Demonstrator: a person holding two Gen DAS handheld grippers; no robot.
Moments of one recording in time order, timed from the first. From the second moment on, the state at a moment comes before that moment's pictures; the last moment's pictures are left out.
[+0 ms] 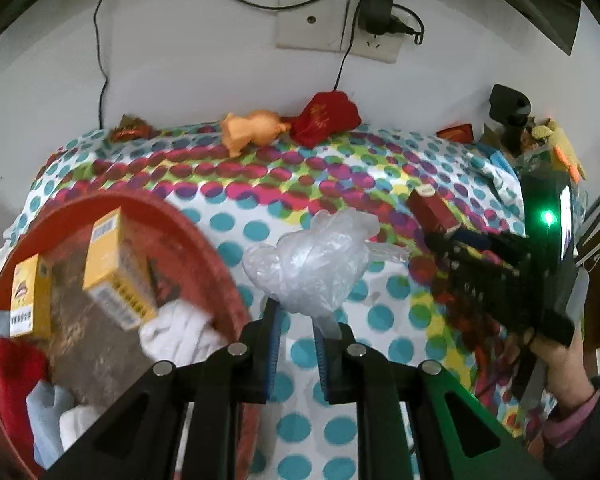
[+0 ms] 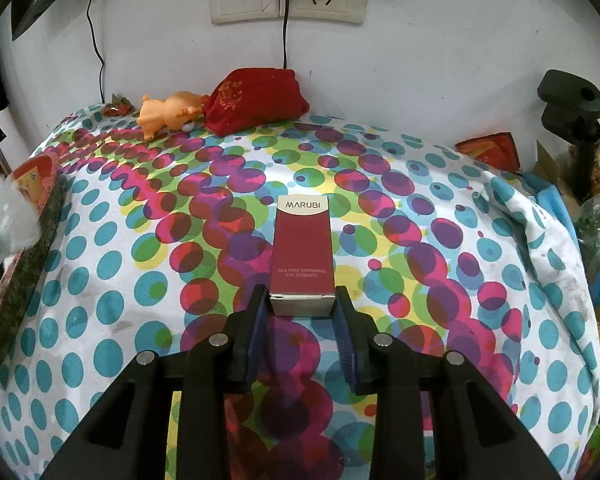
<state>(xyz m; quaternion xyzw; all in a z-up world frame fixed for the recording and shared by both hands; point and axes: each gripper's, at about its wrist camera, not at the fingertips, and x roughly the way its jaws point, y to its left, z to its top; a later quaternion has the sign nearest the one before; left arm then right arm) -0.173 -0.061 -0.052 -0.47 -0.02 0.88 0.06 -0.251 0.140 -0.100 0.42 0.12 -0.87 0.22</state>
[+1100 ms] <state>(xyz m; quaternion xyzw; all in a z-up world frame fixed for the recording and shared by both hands) -0.095 -0.219 -0.029 -0.43 -0.05 0.89 -0.09 -0.254 0.141 -0.099 0.42 0.12 -0.87 0.21</state>
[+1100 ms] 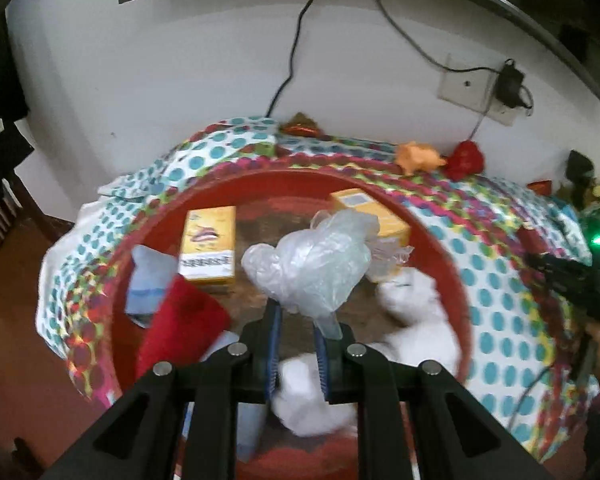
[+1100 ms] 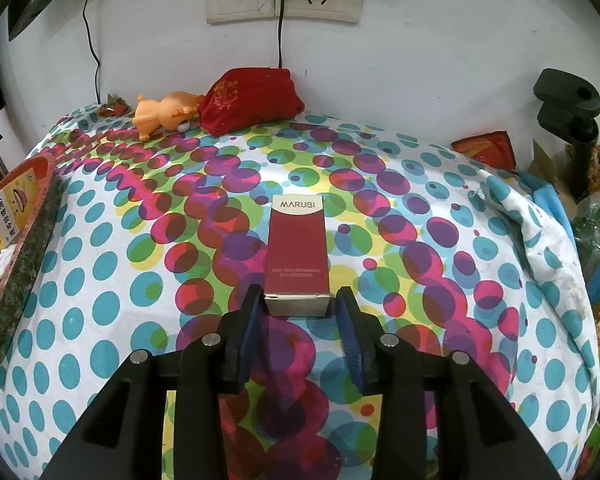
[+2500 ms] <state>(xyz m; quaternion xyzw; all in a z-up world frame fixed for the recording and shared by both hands) -0.035 -0.242 -0.051 -0.41 -0.04 0.90 -0.14 -0.262 0.157 -0.098 0.42 0.11 -0.88 0.20</state>
